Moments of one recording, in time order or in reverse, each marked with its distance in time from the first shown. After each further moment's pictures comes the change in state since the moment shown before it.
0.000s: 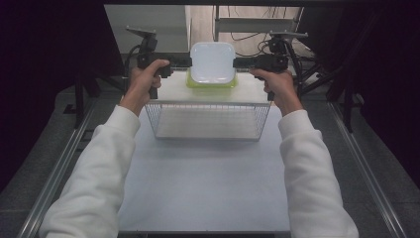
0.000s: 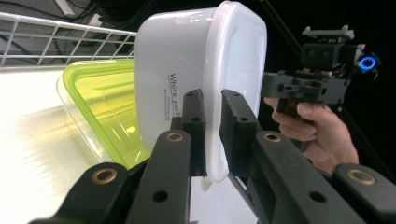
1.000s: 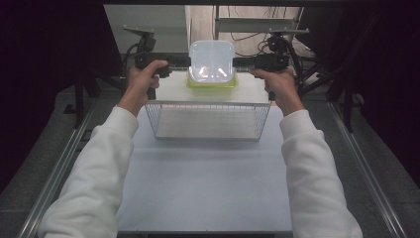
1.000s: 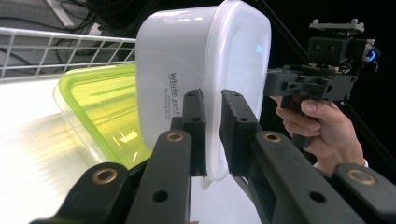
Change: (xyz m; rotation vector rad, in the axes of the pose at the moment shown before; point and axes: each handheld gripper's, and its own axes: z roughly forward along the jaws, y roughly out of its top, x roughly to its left) left arm -0.008 -0.003 -0.006 -0.005 0.013 0.062; right arm 0.015 0.001 -0.004 0.004 -0.024 -0.093
